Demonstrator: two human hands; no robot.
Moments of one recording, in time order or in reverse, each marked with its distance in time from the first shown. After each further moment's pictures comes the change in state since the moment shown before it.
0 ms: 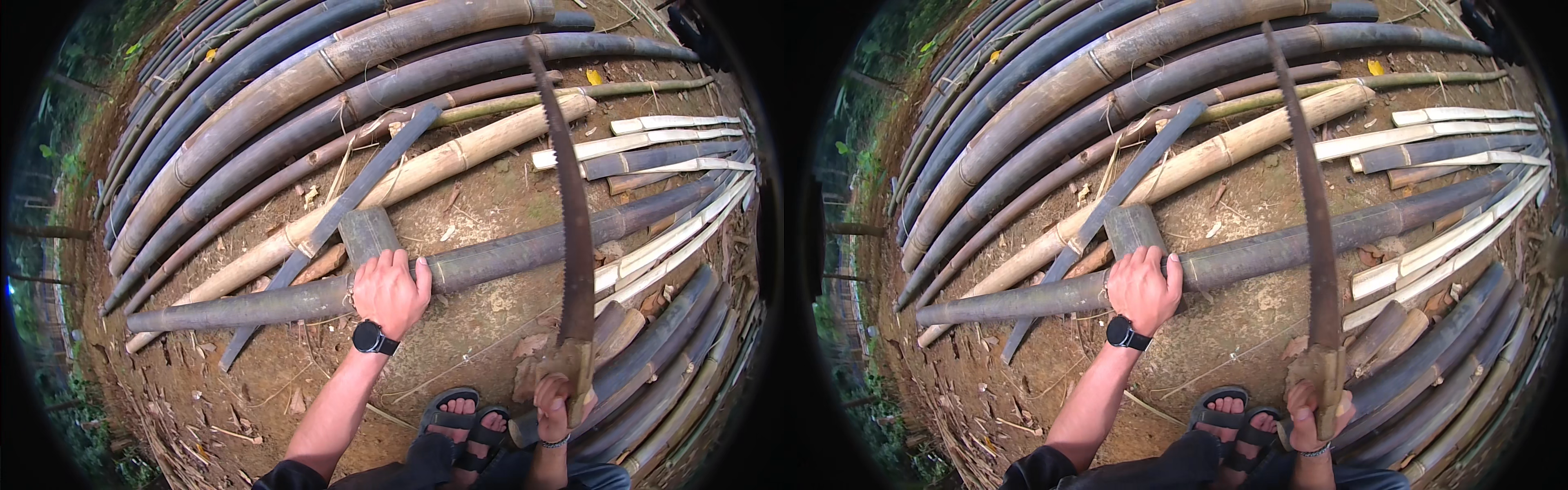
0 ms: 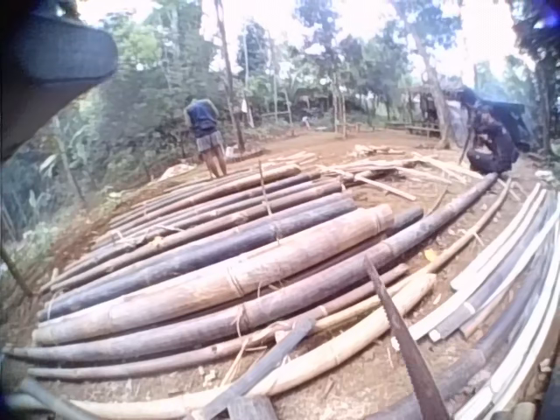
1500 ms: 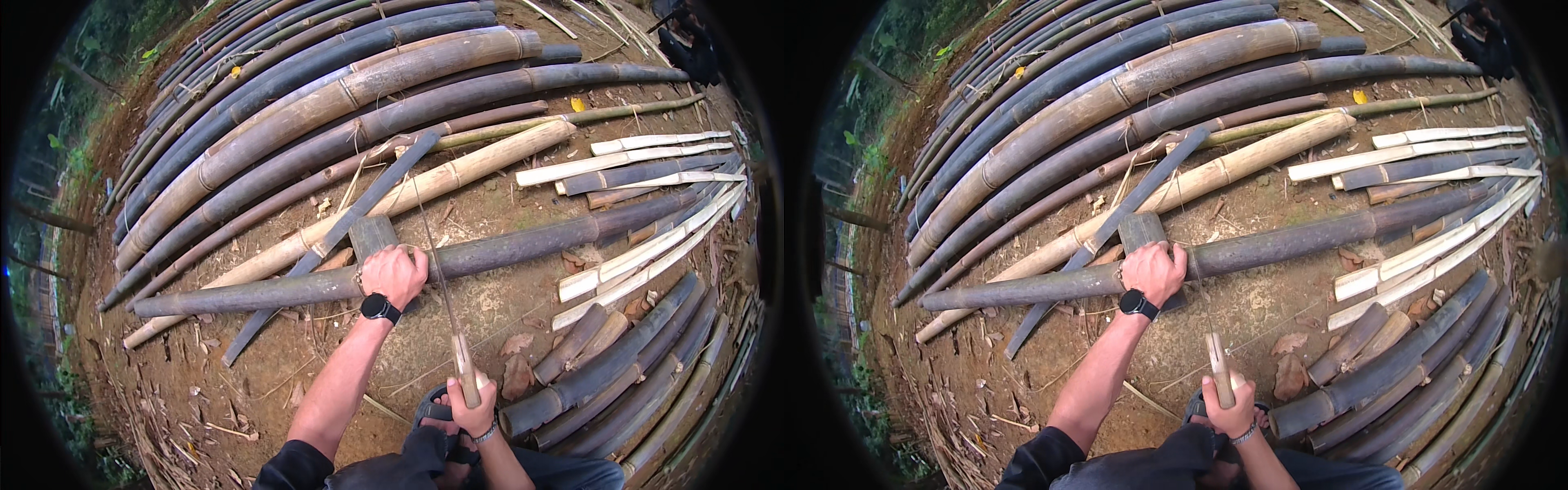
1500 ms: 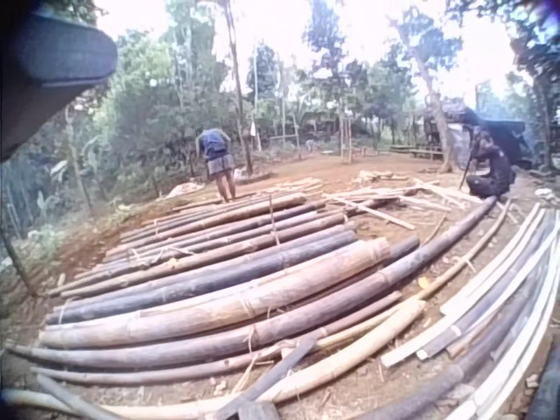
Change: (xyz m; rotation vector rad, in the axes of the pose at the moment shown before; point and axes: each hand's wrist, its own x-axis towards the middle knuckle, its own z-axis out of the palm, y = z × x) left_hand 0.010 0.003 -0.006 -0.034 -0.037 -0.101; right_hand -0.058 0.034 0.064 -0.255 -0.168 0.372
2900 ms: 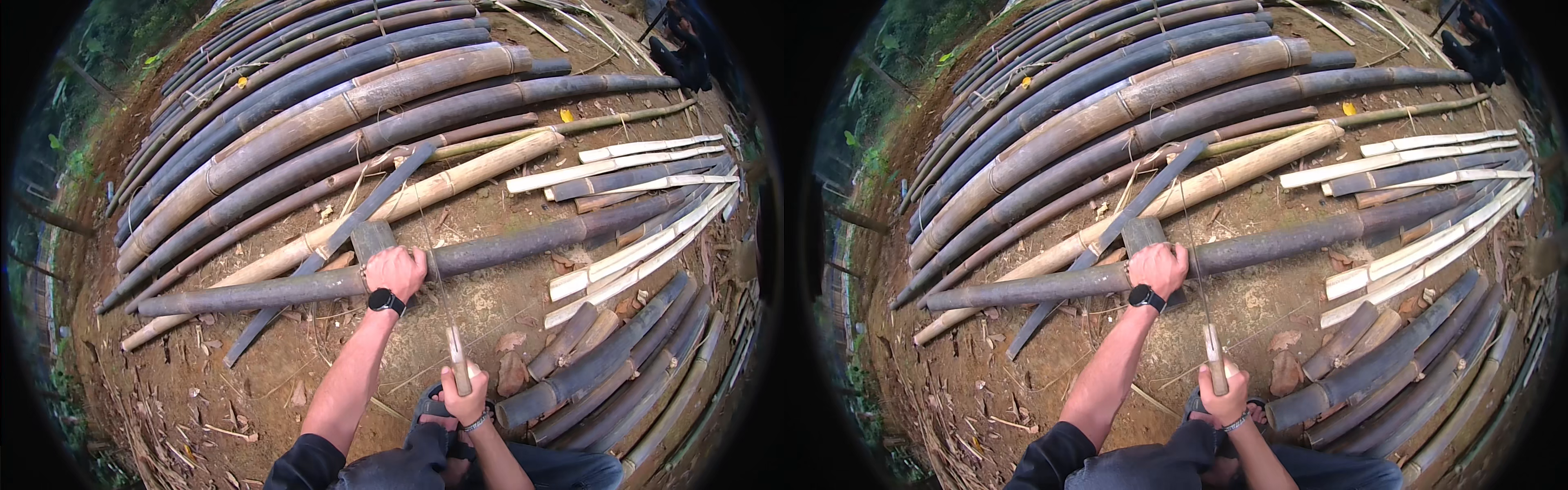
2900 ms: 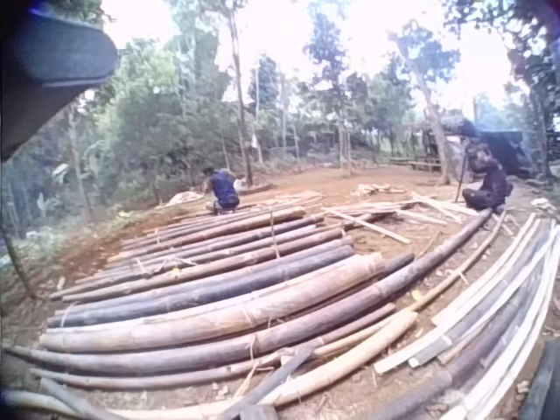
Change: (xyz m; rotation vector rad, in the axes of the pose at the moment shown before) left_hand -0.001 0.010 -0.001 0.017 -0.046 -0.047; right_hand -0.005 -0.009 0.005 -0.083 0.059 -0.148
